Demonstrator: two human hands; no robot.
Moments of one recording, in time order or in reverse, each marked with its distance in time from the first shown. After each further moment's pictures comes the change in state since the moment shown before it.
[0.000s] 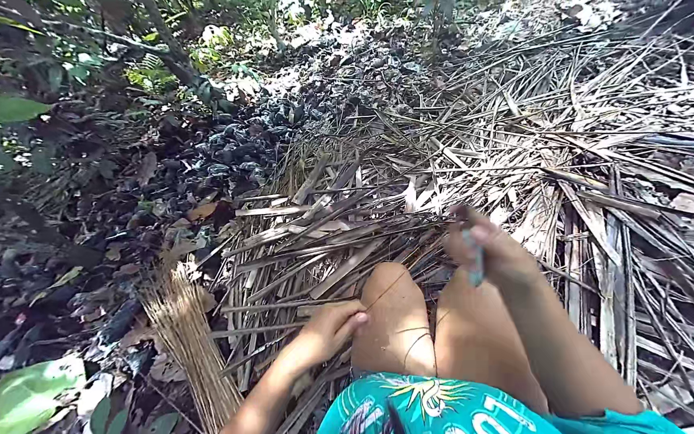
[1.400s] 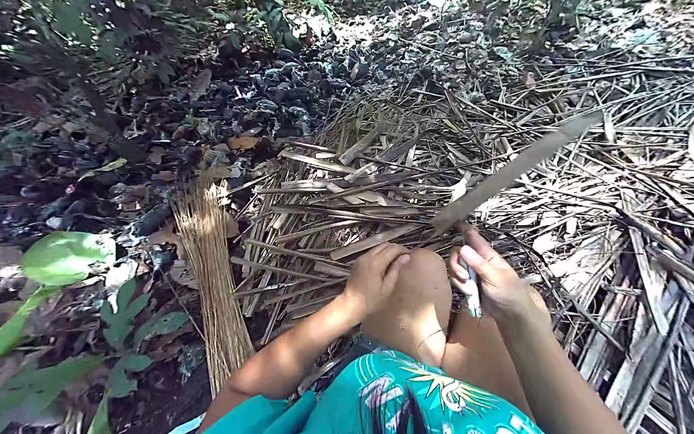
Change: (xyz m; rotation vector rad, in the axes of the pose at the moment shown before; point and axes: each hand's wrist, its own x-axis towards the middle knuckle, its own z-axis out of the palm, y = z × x) left_hand 0.026 0.019 0.017 -0.024 0.625 -0.056; right_hand 0.007 0.052 0.059 0.045 0.010 0.376
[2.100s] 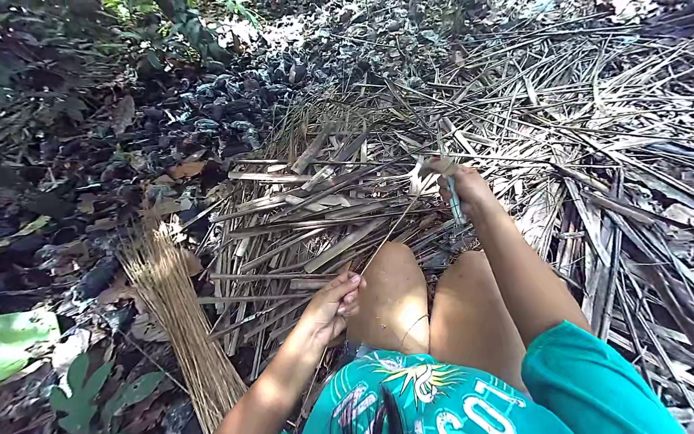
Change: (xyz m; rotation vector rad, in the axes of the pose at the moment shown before) left_hand -0.014 -0.009 -0.010 -1.145 -0.159 -0.984; right_hand 0.101 -0.033 -0.105 -0.137 0.637 0.129
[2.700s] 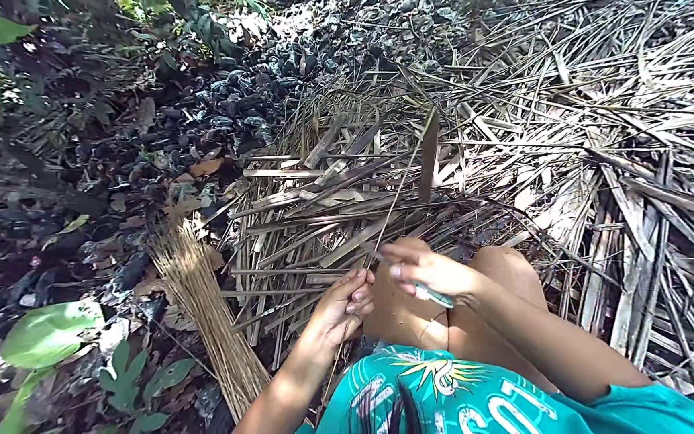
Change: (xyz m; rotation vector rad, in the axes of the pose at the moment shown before) left_hand -0.007 0.005 -0.007 -0.217 -0.116 0.010; right_hand -0.129 0.045 0.061 -0.193 -0.953 0.154
